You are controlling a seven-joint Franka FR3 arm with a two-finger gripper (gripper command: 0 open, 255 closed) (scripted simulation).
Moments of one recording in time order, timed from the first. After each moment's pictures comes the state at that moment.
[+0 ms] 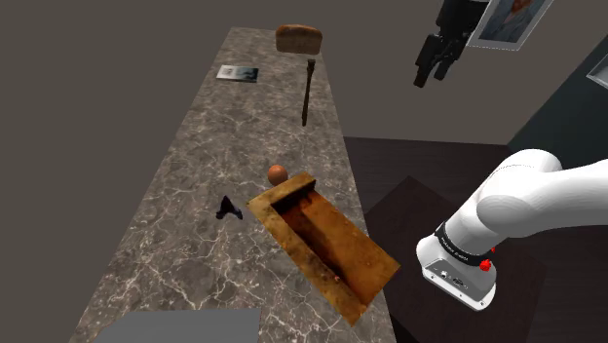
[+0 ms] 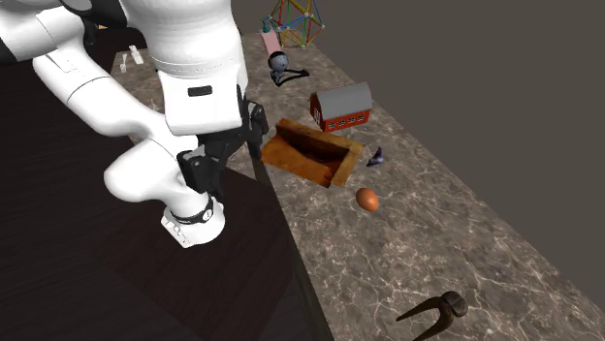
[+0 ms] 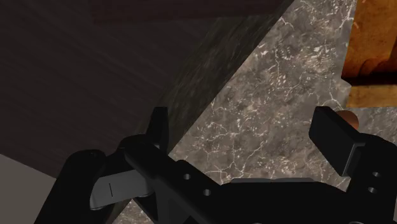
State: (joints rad) arm -0.01 -0.83 -0.06 -2.34 -0.01 1.48 0.01
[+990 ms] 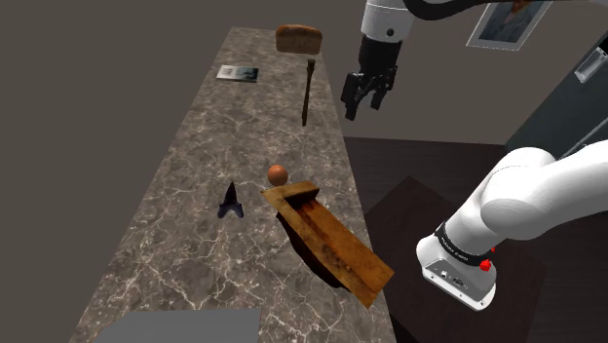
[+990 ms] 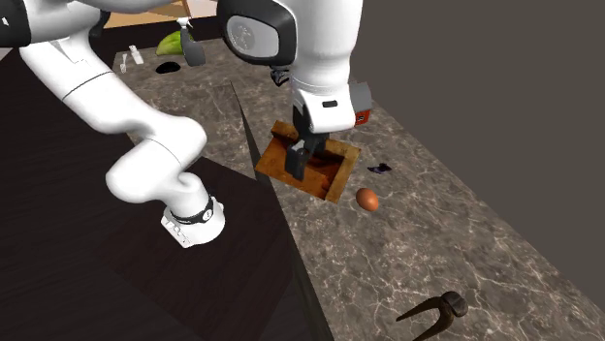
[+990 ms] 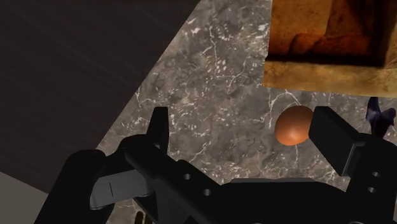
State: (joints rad) arm 0.08 -0.59 0.17 -2.36 0.14 1.72 0.24
